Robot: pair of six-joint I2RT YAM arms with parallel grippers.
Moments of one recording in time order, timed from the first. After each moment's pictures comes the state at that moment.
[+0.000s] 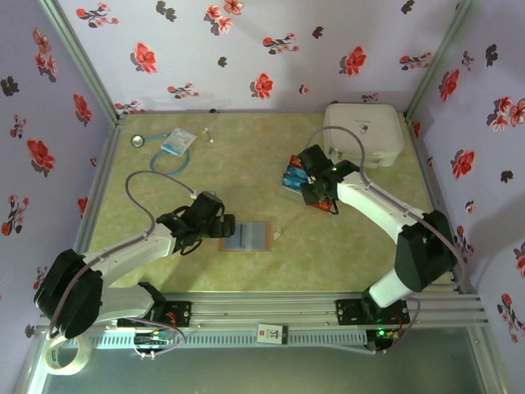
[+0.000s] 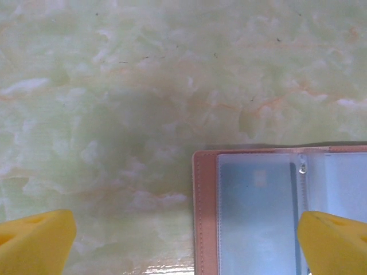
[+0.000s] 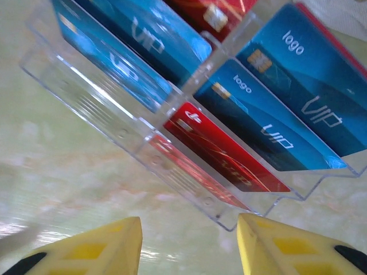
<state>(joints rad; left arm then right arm) -0.72 1.23 0.67 -0.44 -0.25 -0.61 0.56 1.56 1.19 -0.84 0.25 0.19</state>
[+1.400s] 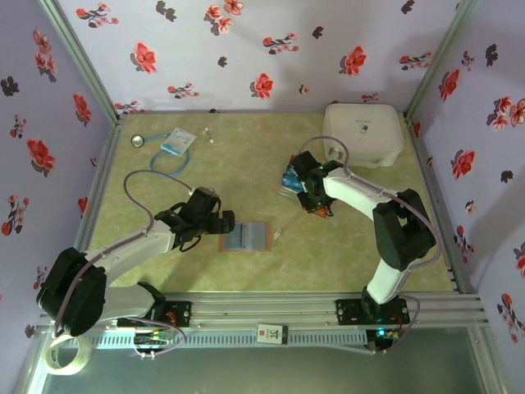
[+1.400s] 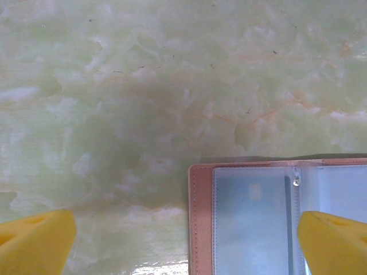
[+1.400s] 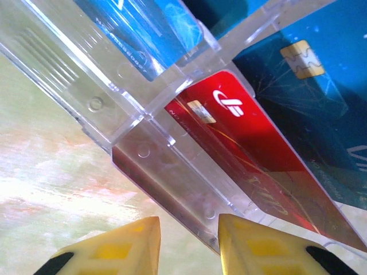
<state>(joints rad) -0.67 1.25 0.67 -0.41 -0.18 -0.59 0.54 1.73 1.19 -0.84 0.20 0.12</state>
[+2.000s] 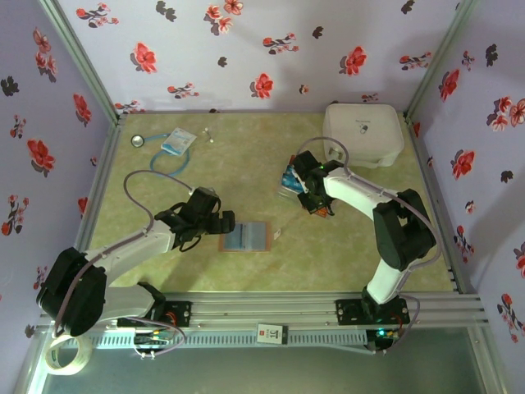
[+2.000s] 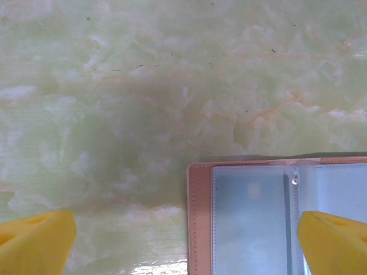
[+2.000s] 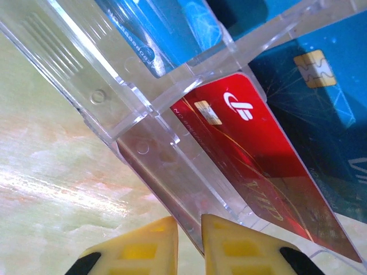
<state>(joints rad) -0.67 1.25 0.67 -0.41 -0.17 -0.59 0.54 1.73 1.19 -0.84 0.20 0.03</state>
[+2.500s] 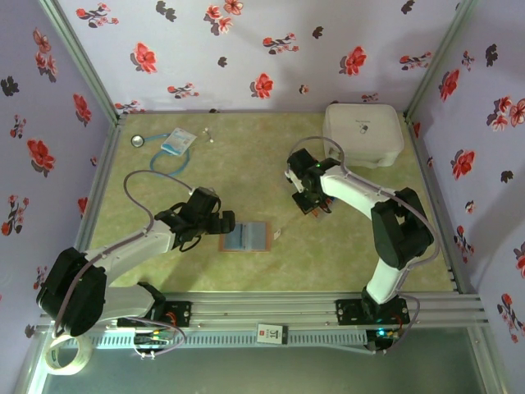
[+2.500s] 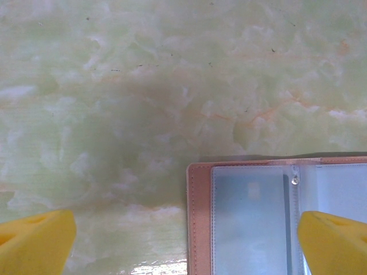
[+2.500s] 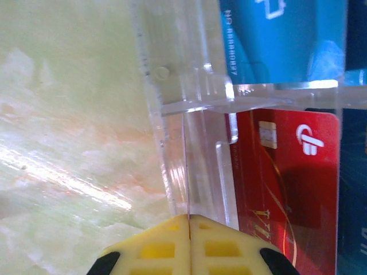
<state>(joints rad) -0.67 1.25 0.67 -0.41 -0.17 -0.59 0.57 1.75 1.24 -0.85 0.13 -0.06</state>
